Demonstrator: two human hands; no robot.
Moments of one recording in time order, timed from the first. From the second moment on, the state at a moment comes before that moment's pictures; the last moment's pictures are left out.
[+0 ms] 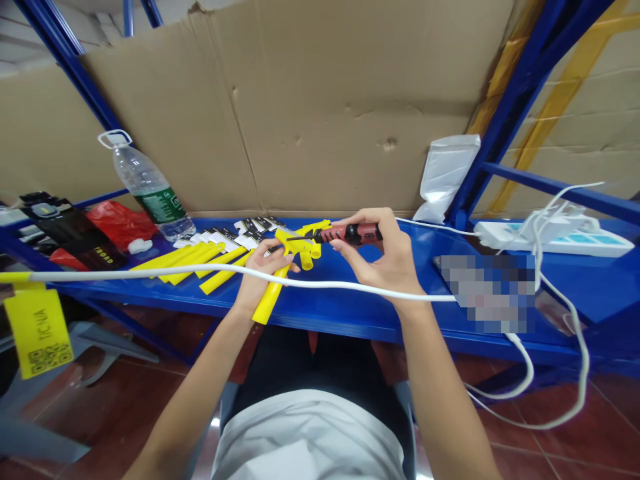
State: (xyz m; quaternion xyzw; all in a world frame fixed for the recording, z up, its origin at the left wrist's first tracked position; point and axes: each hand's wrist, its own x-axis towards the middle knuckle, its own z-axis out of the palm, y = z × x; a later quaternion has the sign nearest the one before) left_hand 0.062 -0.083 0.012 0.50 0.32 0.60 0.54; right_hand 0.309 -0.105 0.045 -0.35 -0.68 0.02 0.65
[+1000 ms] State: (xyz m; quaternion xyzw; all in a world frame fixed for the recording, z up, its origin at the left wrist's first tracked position) left_hand 0.055 -0.093 0.025 0.55 0.26 0.65 0.45; right_hand 0.319 -0.126 0.066 -0.33 -0.58 0.02 0.75
